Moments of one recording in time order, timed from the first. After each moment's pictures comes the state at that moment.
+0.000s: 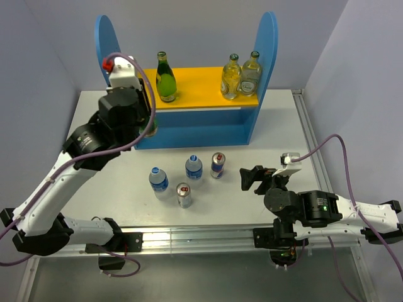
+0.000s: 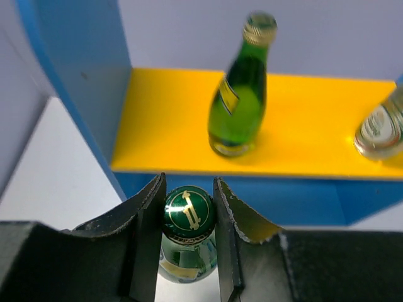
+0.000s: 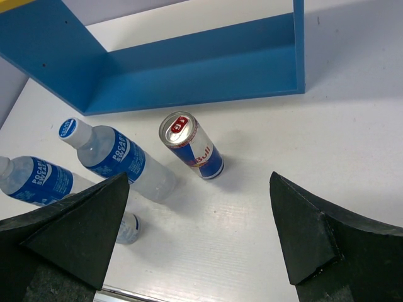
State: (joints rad) left arm -0.86 1.26 1.72 -0.69 -0.86 -0.27; right arm 1.46 0.52 0.77 -0.85 1.17 0.90
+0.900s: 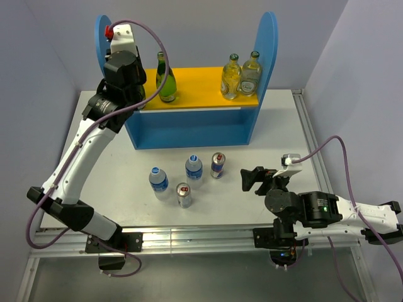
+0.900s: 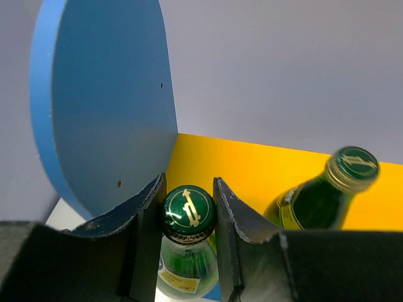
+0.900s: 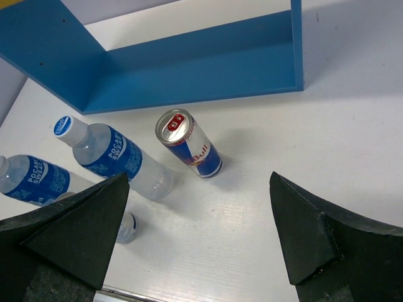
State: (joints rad) left arm -0.55 1.49 1.88 -0.45 -0.76 -0.08; right arm 1.46 0.49 0.75 -0.85 1.17 0.90
